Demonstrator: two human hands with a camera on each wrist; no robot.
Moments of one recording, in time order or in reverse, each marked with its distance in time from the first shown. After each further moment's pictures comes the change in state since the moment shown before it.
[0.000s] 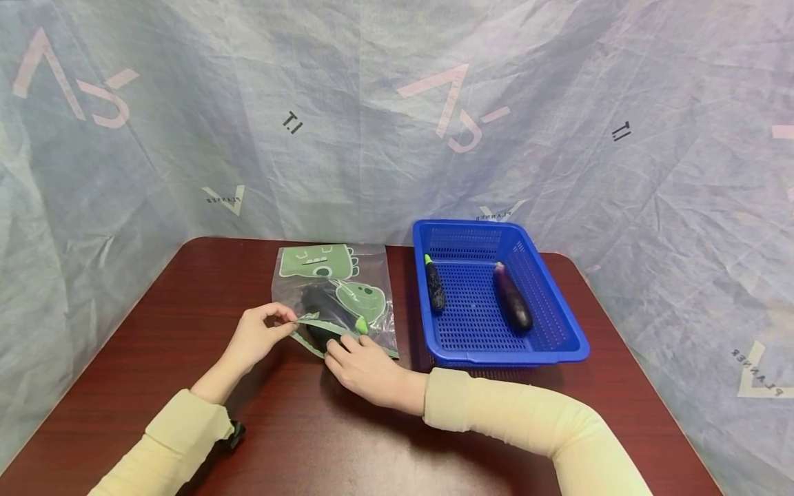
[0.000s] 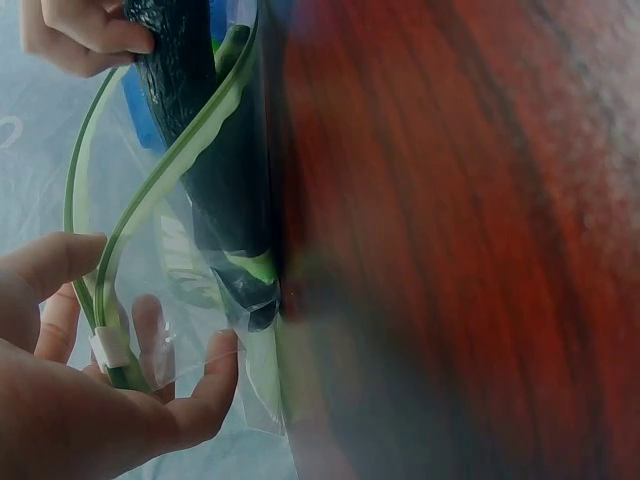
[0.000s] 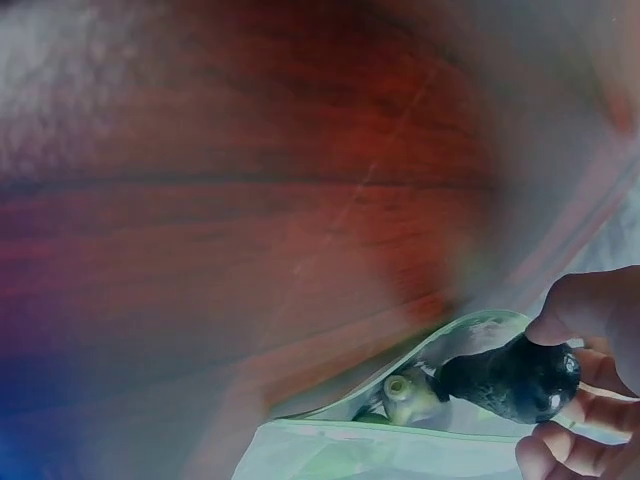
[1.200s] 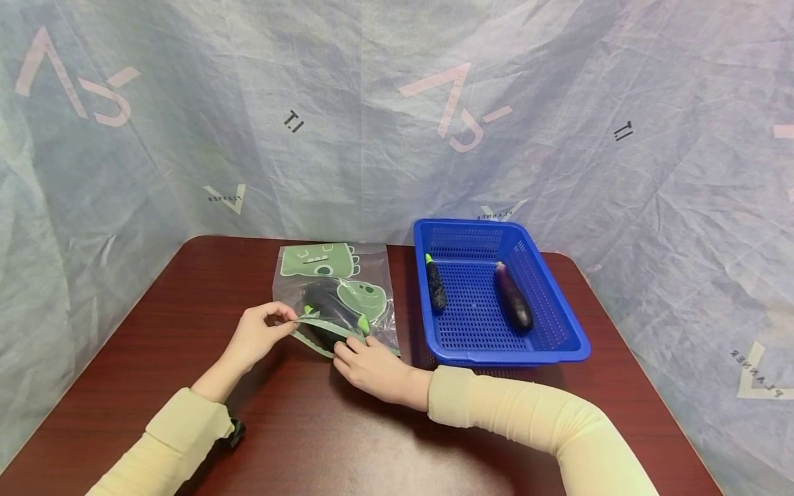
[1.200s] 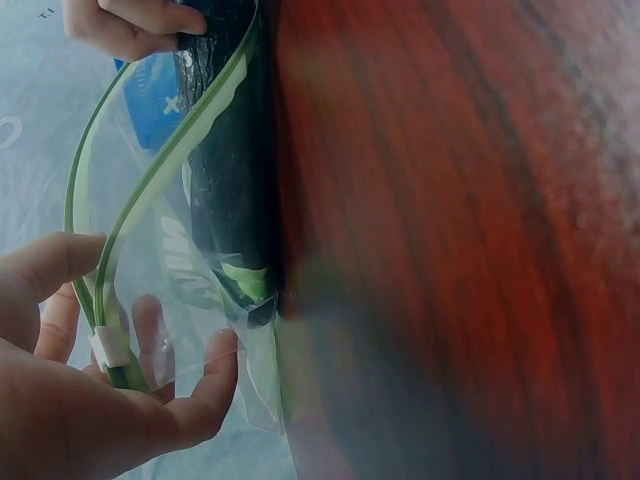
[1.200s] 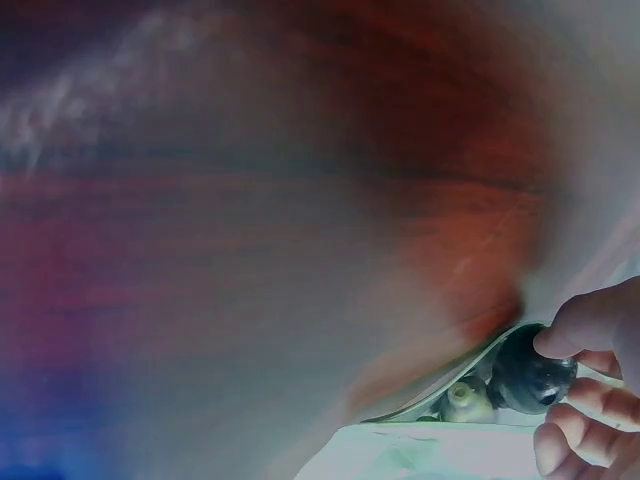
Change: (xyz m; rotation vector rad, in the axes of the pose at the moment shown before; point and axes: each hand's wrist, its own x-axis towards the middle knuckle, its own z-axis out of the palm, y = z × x) left_hand 0.000 0.002 -0.001 0.000 -0.002 -0.004; right_hand -0.010 0.004 0.016 -0.015 -0.010 -0.064
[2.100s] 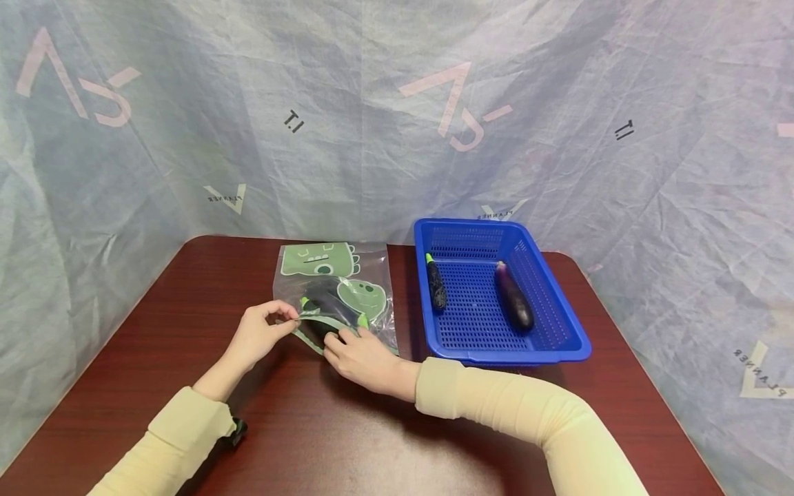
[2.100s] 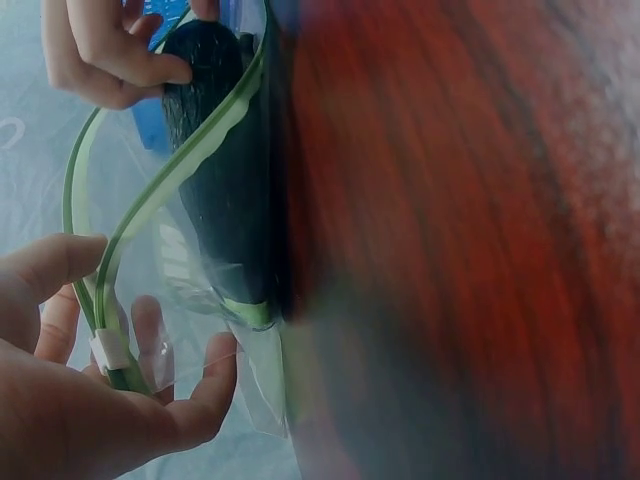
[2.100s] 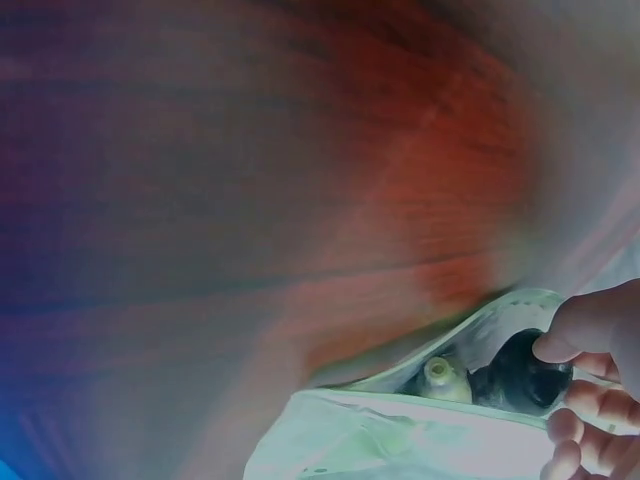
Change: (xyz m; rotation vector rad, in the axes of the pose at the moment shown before) left_hand 0.001 0.000 0.001 0.009 0.017 0.030; right_hand 0.020 0.004 0.000 -0.042 0.055 0.032
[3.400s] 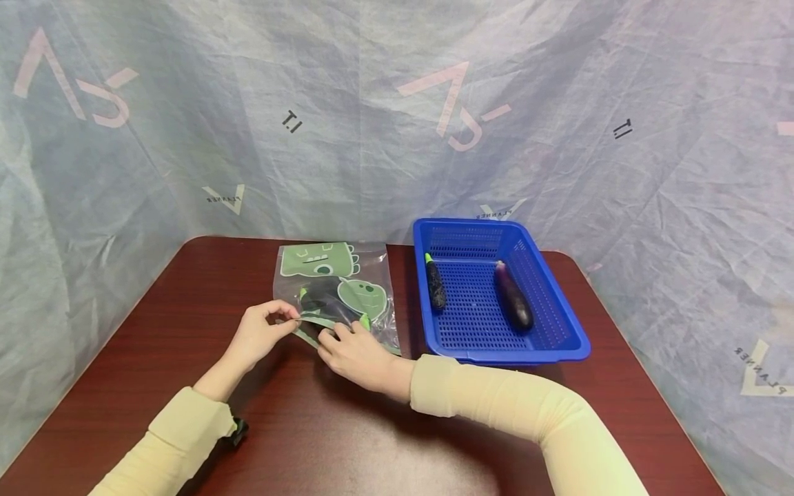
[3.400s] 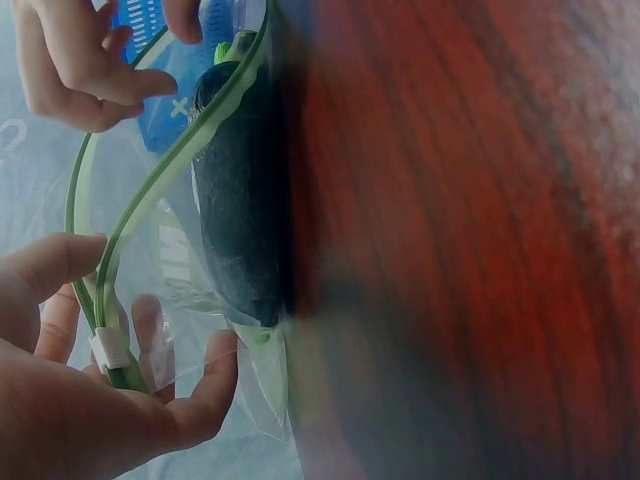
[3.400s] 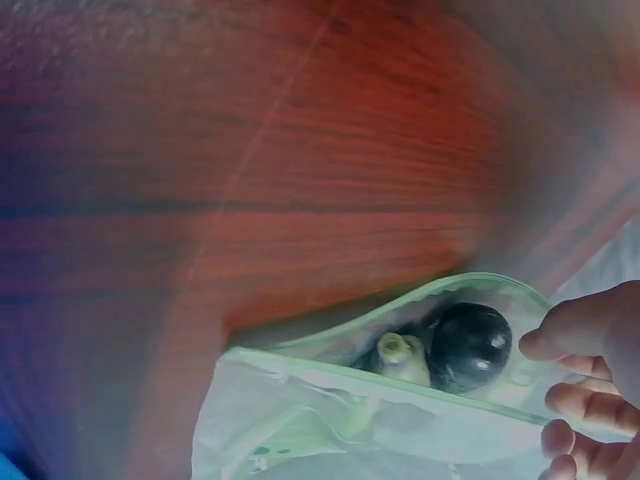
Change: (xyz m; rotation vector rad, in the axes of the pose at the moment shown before) left_hand 0.001 0.005 0.001 -0.002 -0.011 -0.013; right_hand 0.010 0.001 -0.003 -0.052 0.034 0.012
